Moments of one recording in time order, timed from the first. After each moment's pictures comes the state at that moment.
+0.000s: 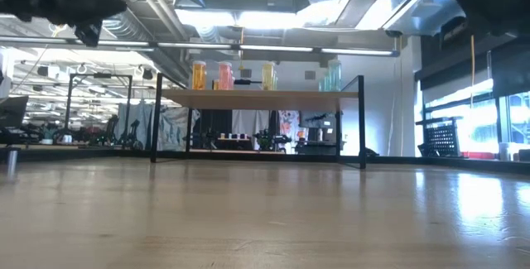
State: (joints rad) left arm -0.28 0.00 0.19 -0.06 -0.44 -0.11; right arm 0.08 0.01 0.01 0.28 -0.13 0.22
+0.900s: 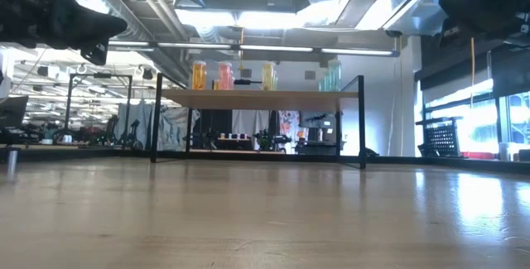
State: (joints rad) left arm -0.28 0.00 0.01 0.14 -0.33 -0.04; right arm 0.08 0.01 0.01 0.20 -0.08 -0.07
